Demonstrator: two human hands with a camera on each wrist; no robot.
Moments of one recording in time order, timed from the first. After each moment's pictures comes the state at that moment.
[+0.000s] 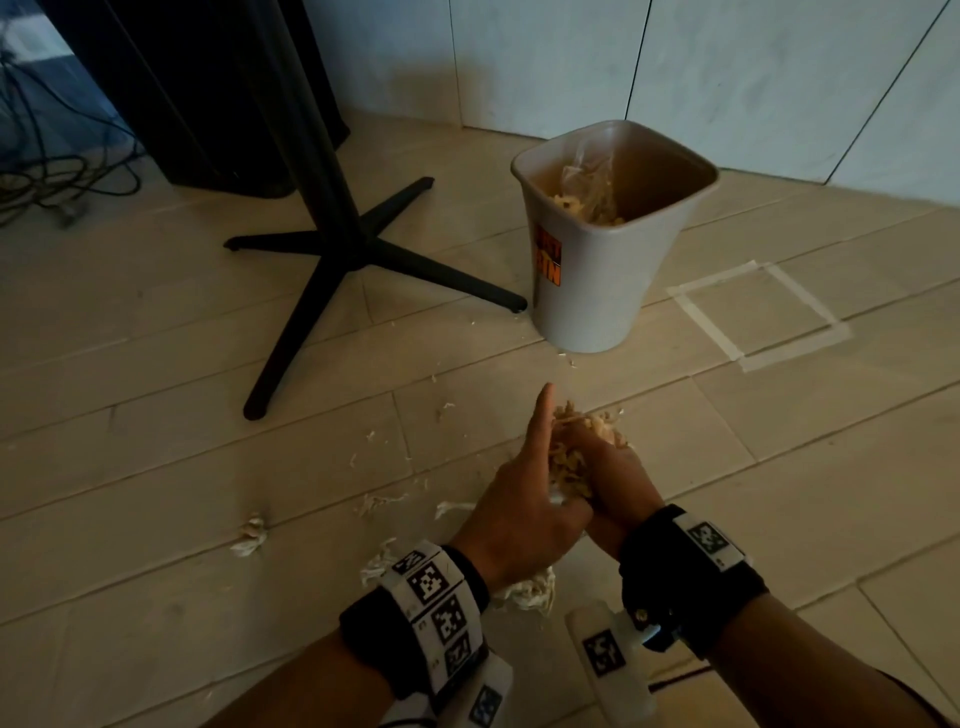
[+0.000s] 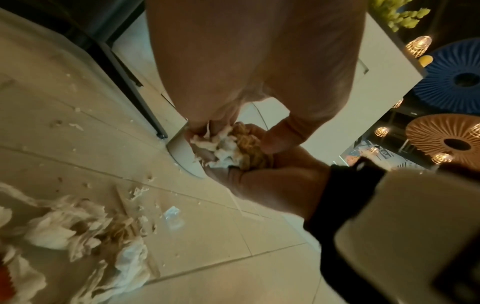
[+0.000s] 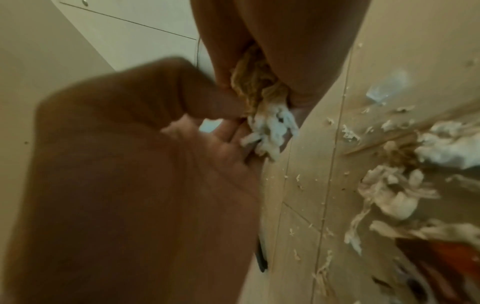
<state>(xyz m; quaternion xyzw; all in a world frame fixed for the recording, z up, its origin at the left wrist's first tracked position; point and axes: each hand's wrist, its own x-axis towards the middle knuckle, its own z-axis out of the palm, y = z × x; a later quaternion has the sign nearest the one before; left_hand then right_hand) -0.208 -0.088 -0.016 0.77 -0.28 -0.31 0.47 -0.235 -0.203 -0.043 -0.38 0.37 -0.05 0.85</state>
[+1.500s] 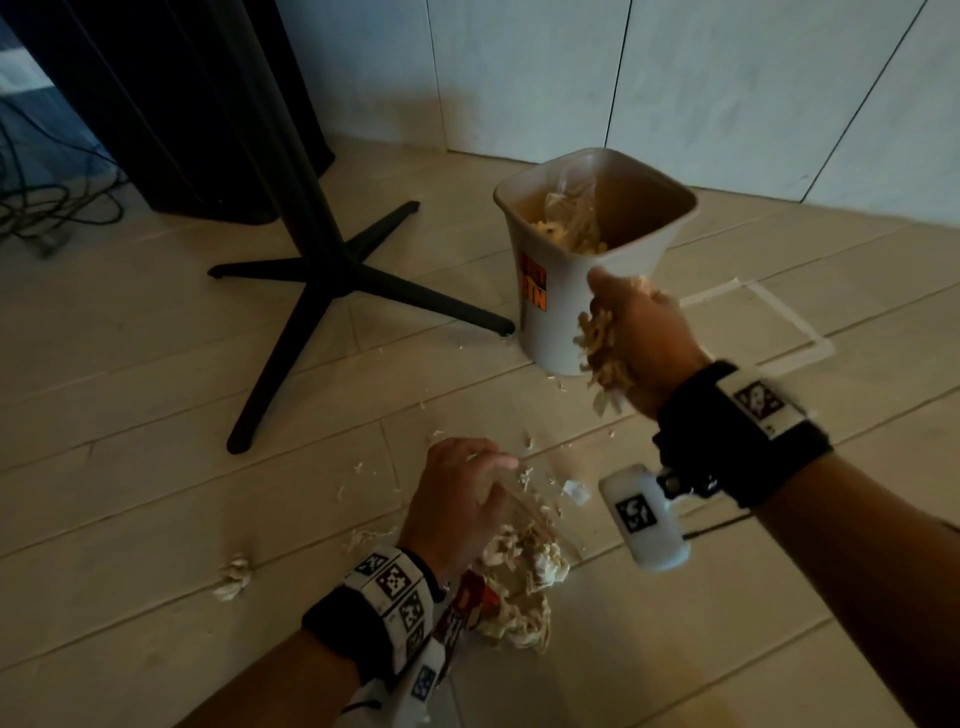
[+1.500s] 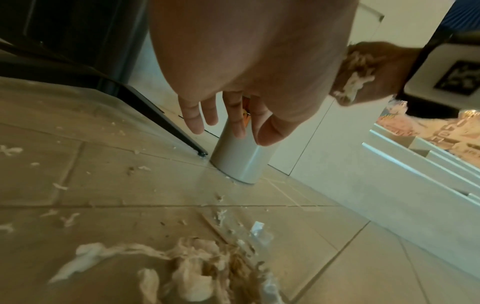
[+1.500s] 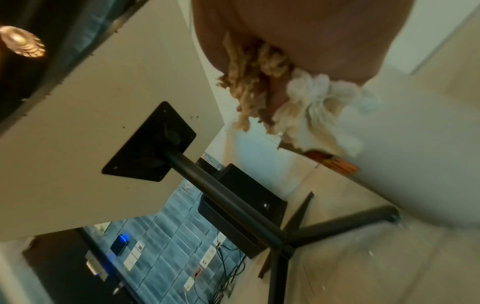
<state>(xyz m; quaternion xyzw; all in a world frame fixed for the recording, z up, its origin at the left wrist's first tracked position) -0.144 -0.064 -0.070 0.88 -0.35 -0.08 0.32 -0.163 -0.280 0.057 -0.59 0.34 -0.14 0.72</state>
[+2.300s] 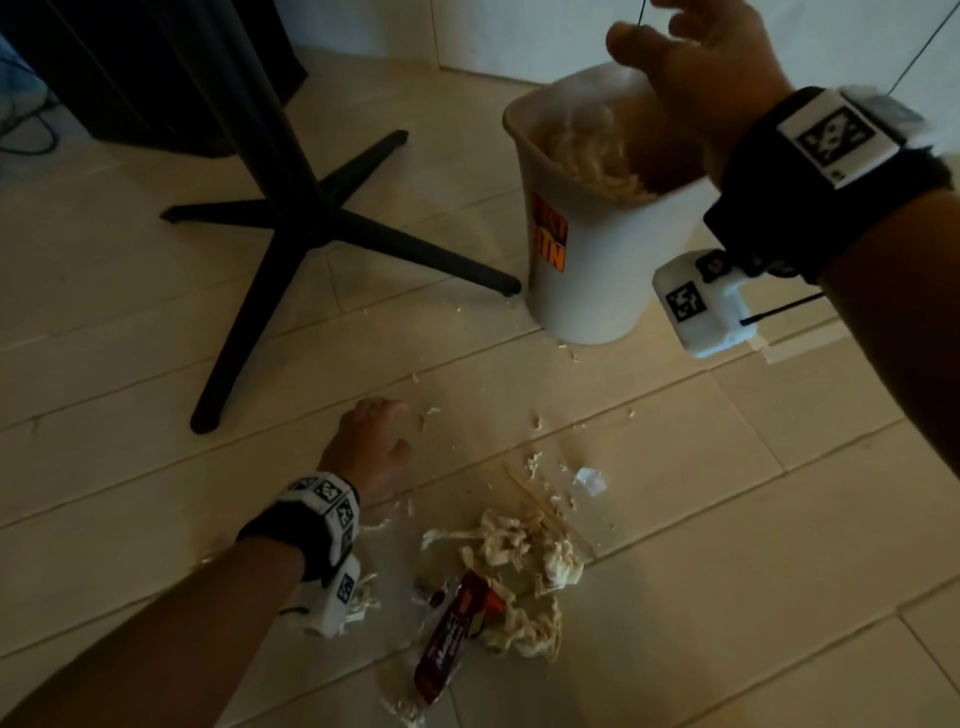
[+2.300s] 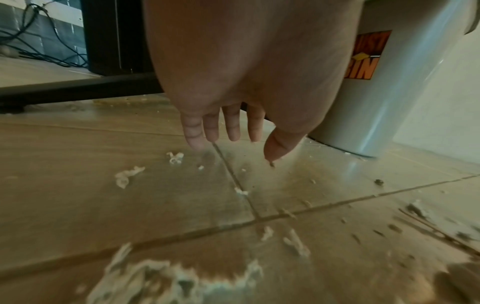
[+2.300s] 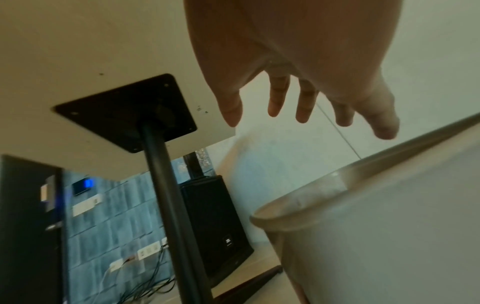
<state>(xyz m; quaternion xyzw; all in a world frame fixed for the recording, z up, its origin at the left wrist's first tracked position) -0.022 -0.024 -0.132 0.94 -0.23 -0.20 0.13 -0.052 -0.353 0.099 -0.78 0.27 -0.25 0.51</state>
